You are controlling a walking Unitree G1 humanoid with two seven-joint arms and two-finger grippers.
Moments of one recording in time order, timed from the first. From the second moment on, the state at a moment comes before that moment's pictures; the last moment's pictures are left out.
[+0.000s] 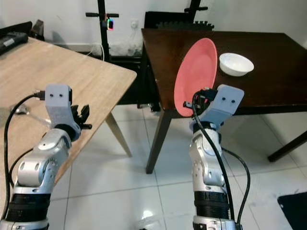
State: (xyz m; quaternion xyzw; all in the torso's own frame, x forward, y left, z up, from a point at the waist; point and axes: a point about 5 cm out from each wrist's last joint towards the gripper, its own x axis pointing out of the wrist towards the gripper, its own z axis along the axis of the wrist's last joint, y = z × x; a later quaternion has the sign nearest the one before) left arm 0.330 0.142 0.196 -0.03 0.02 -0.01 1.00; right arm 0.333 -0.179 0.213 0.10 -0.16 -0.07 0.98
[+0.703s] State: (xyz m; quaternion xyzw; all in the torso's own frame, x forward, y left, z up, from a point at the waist) left arm 0.331 0.134 0.194 -0.02 0.02 -0.02 1.00; right arm 0.333 -0.184 0.212 0.10 -0.16 -0.08 0.98
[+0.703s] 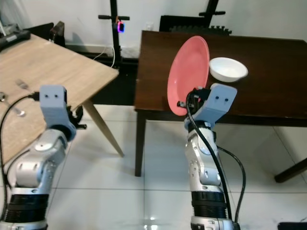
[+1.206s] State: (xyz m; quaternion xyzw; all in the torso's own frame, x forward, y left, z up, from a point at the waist) left arm 0.331 0.132 0.193 -0.04 0.02 -0.02 1.00; right arm 0.332 -0.186 0.213 0.09 -0.17 -0.08 0.98
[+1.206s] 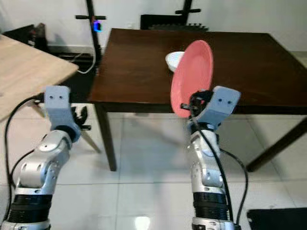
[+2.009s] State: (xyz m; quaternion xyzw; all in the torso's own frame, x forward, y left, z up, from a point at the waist) left arm 0.332 0.138 0.192 -0.01 0.03 -0.03 1.00; right arm 0.332 -0.176 0.212 0.10 -0.16 -0.07 0.98
